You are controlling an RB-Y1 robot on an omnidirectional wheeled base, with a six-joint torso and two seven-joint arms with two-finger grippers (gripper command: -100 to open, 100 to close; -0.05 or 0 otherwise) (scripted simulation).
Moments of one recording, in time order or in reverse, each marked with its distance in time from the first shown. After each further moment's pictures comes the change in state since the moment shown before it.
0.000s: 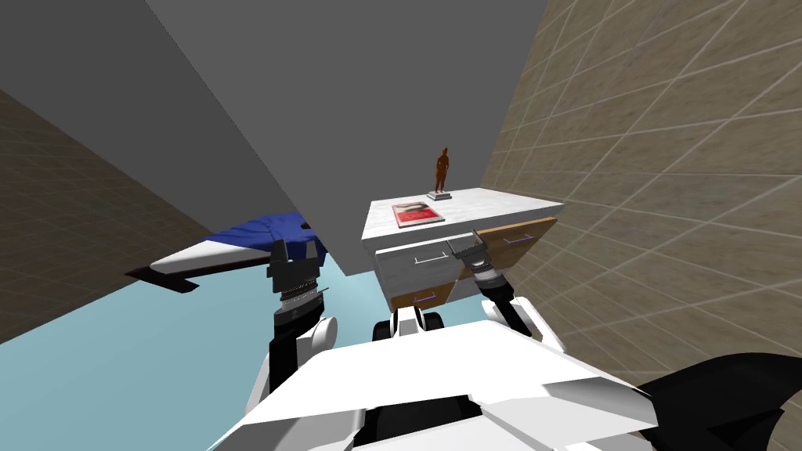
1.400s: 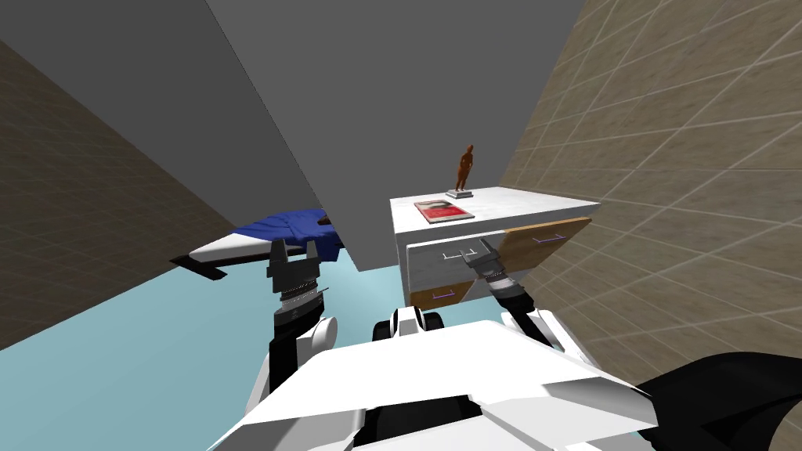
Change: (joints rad) left arm 0.000 0.000 0.000 0.000 0.000 0.000 0.000; right arm 0.045 -0.004 -0.159 0.104 0.124 -0.061 0.354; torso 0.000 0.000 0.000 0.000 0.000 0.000
